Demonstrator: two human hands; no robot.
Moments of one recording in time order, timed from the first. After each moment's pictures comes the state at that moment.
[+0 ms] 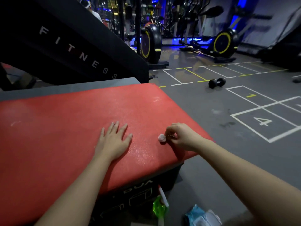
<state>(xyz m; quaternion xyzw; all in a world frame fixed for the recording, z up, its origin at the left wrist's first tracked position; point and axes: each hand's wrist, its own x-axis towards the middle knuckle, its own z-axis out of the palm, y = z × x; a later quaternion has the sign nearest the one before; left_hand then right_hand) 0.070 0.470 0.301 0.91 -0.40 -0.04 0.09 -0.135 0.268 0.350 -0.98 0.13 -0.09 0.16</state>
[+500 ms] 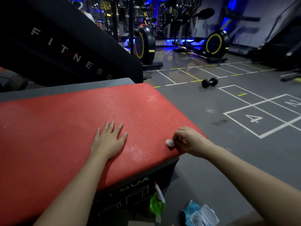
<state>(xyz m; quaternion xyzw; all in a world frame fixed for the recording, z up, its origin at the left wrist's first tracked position) 0.067 0.475 0.299 0.91 -0.41 -0.04 0.08 -0.194 0.266 0.340 -0.98 0.13 -0.13 0.10</state>
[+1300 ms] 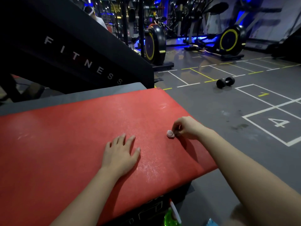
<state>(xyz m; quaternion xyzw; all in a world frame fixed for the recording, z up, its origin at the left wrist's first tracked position) 0.074 0.466 0.306 0.91 -0.42 0.01 0.04 -0.069 0.202 0.361 -0.96 0.21 -0.04 0.17</state>
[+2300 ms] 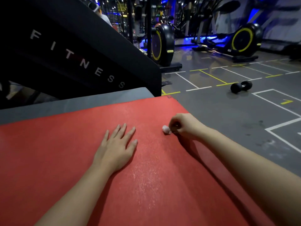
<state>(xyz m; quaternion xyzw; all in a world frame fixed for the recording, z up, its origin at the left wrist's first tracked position) 0.225 0.358 0.291 0.89 -0.44 0.00 0.08 0.082 0.099 0.333 -0.97 0.16 -0.10 0.17</state>
